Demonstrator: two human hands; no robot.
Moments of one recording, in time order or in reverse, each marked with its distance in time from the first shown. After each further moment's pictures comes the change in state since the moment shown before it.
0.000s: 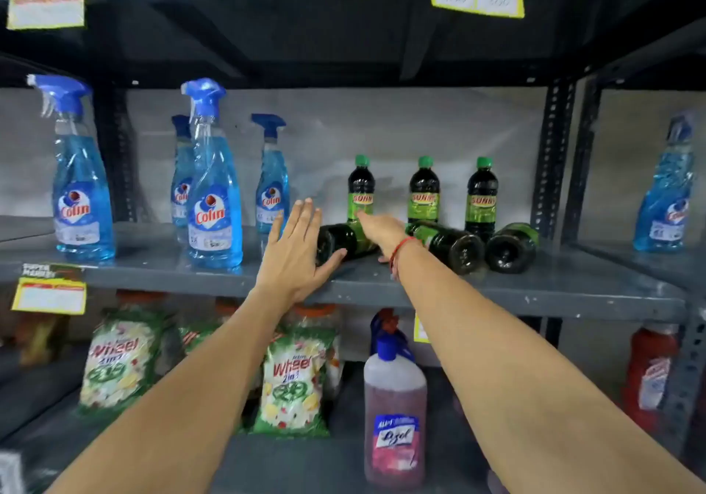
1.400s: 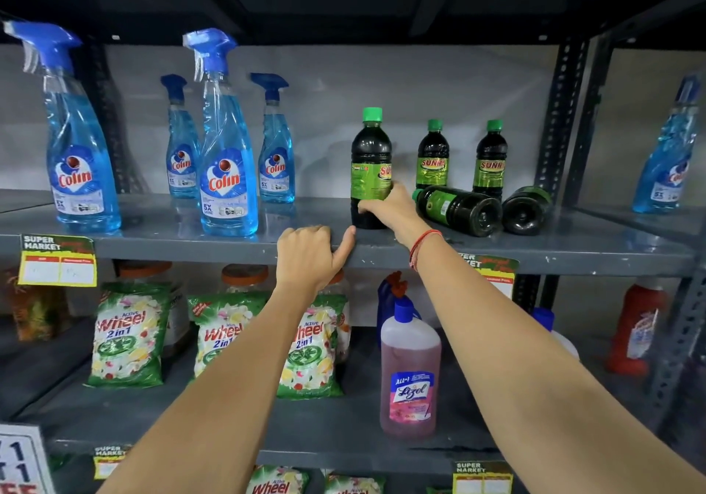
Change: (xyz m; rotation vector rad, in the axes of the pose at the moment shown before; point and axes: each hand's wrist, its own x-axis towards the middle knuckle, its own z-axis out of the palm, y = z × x) left_hand -0.029 -0.002 0.017 0.012 0.080 -0.082; right_hand -0.002 0.016 0.025 0.211 0.099 -0.069
